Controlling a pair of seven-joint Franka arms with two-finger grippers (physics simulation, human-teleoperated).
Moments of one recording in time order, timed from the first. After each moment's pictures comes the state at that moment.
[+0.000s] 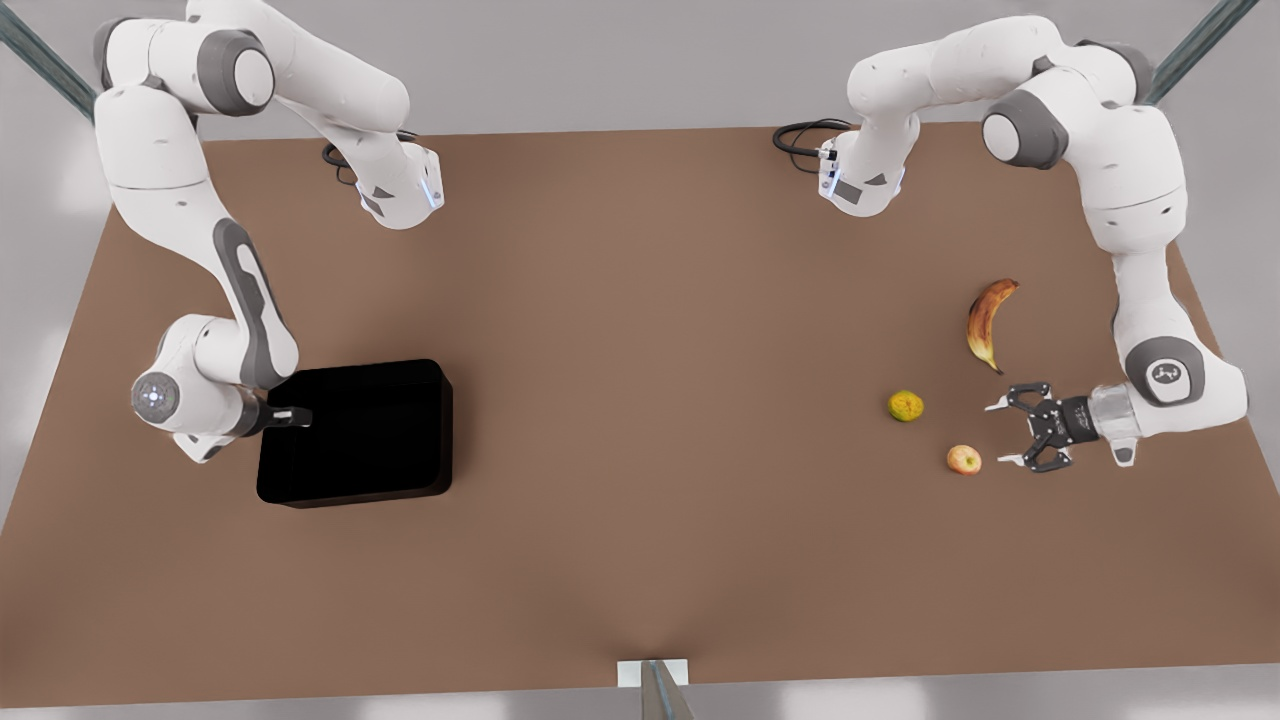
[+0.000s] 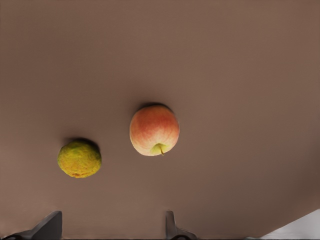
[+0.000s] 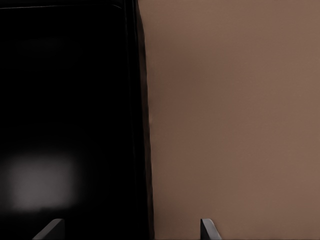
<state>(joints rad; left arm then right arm) 0.23 0.73 0.24 -1.58 -0.98 1.67 -0.84 -0.35 0.46 0.10 -2.03 -0.12 2.31 -0.20</state>
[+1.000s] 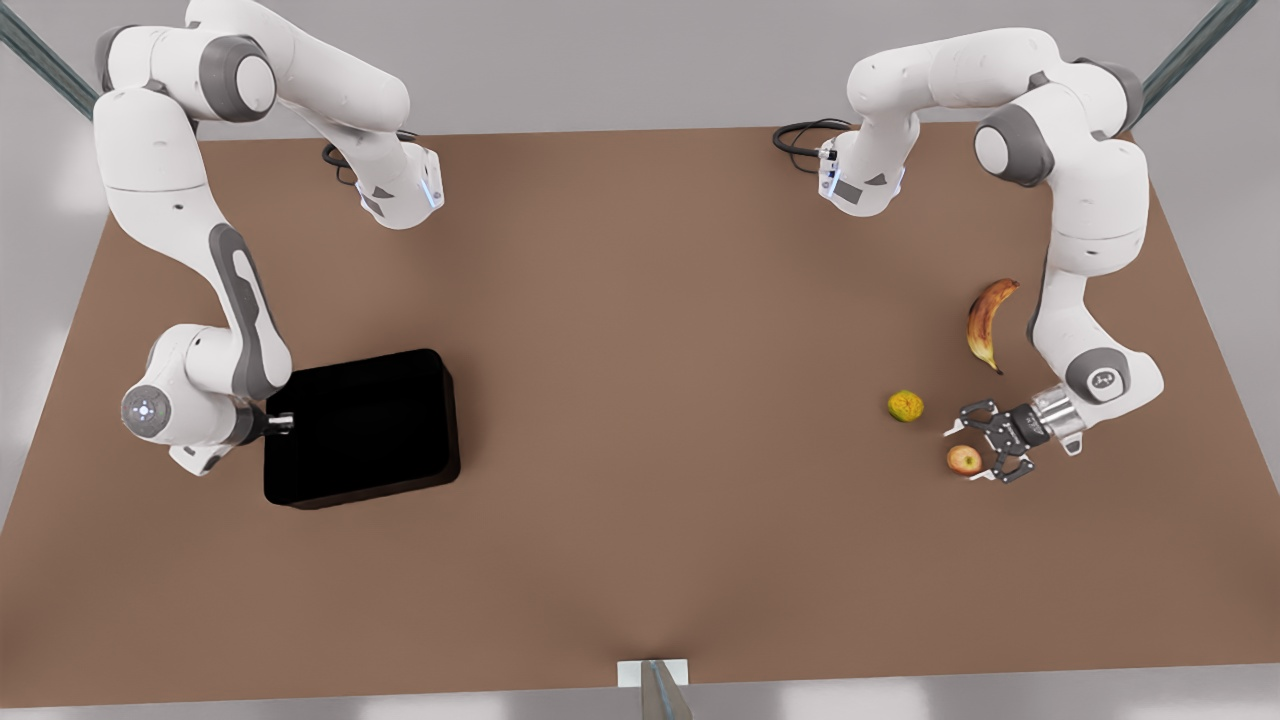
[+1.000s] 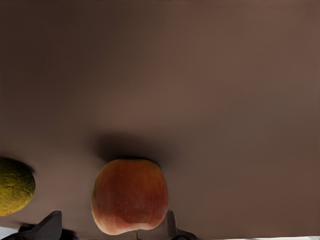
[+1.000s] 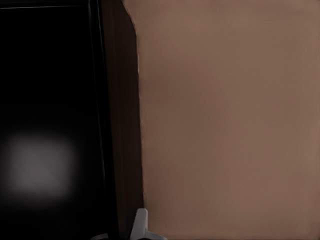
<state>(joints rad) 0.21 0.77 0.20 -1.76 -1.27 1.94 -0.81 -0.31 0.48 0.10 -1.92 -0.12 2.21 -0.32</state>
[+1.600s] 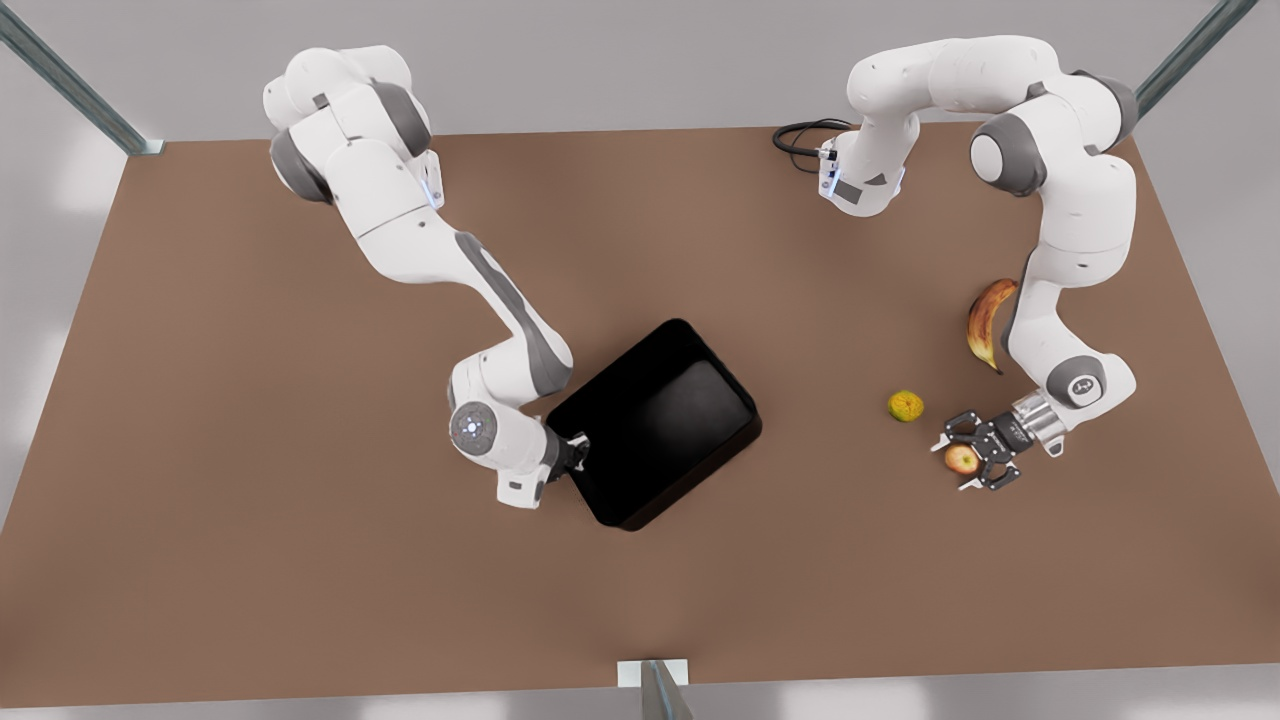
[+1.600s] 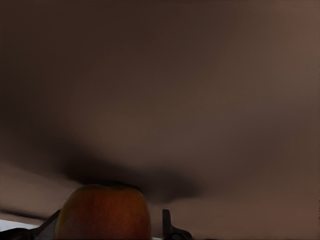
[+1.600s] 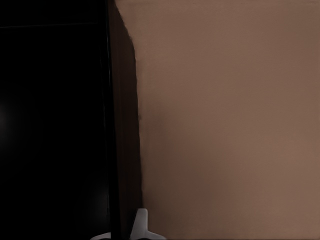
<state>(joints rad) 0.21 0.80 0.15 -1.77 -1.40 2.02 -0.81 0.43 0.82 0.08 -1.37 0.33 2.27 -0.26</state>
